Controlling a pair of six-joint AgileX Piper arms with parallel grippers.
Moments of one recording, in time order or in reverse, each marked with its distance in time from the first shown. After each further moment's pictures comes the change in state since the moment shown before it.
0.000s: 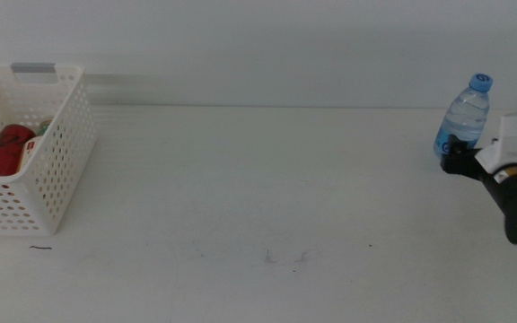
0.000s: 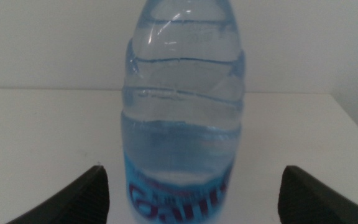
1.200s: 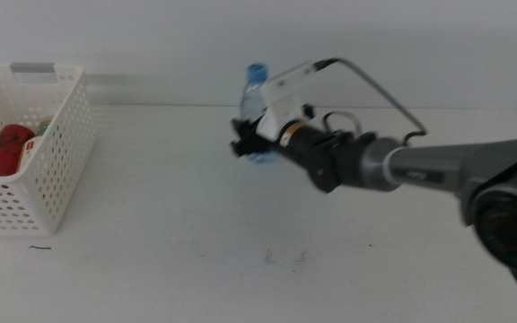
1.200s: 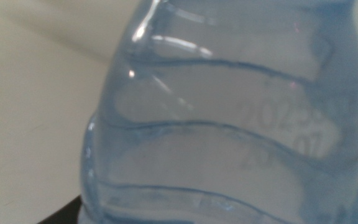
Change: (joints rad) left arm 0.000 0.000 0.000 0.007 -0.026 0.000; right arm 0.526 0.312 -0.795 -0.139 0.514 0.027
